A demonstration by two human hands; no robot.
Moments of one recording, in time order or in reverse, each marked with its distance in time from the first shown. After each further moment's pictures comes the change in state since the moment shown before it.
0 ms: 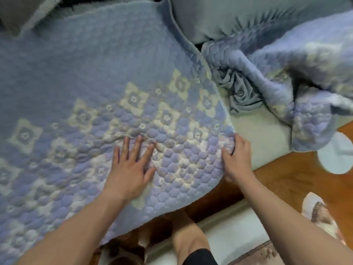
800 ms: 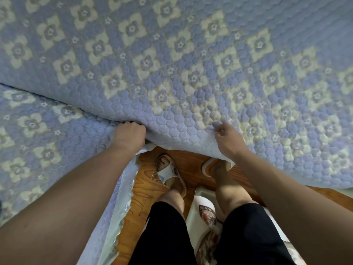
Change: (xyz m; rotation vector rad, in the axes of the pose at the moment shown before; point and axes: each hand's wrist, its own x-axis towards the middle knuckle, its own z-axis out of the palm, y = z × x) left_hand -0.412 -0.293 0.131 -0.103 -0.294 -0.671; right_hand -0.366 -0.243 0.279 -0.327 -0.652 -0.483
